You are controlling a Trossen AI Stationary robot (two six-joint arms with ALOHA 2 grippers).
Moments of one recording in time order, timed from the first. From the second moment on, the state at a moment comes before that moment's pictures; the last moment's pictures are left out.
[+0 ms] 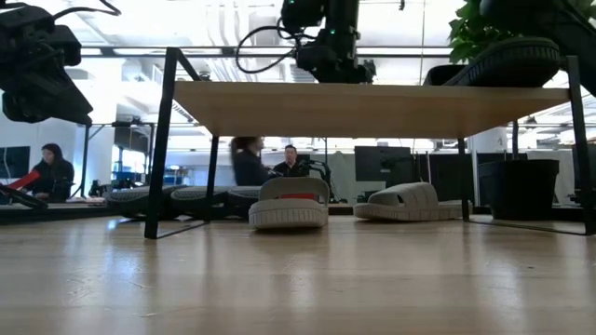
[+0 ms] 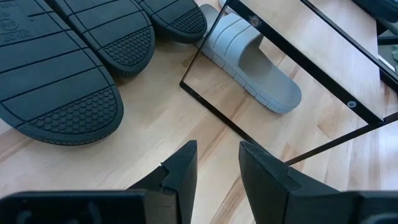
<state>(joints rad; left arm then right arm) -0.54 0.30 0.49 -1.05 -0.66 -1.12 -0.30 2.17 2.35 -1.56 0.18 0.23</state>
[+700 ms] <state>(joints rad) -0.54 0.29 0.48 -1.07 -0.58 -1.23 -0.45 2.24 2.34 -1.50 0.17 0.60</state>
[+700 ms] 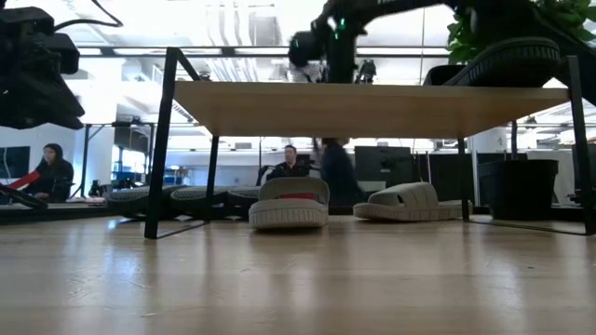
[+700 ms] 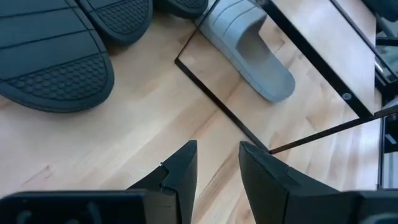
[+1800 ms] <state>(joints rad) -0.54 0.28 0.48 -1.07 -0.55 -1.27 -0.66 2.35 2.08 -1.57 -0.02 0.65</state>
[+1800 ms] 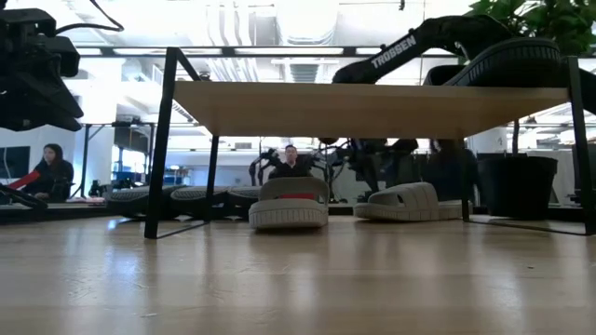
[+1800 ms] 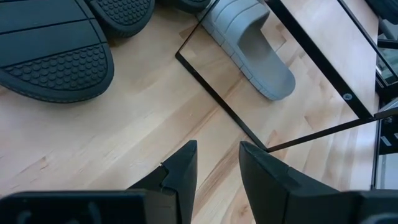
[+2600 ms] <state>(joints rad) -0.54 0.29 0.48 -1.07 -0.55 -1.28 -0.67 2.32 1.99 -1.57 -0.17 0.58</state>
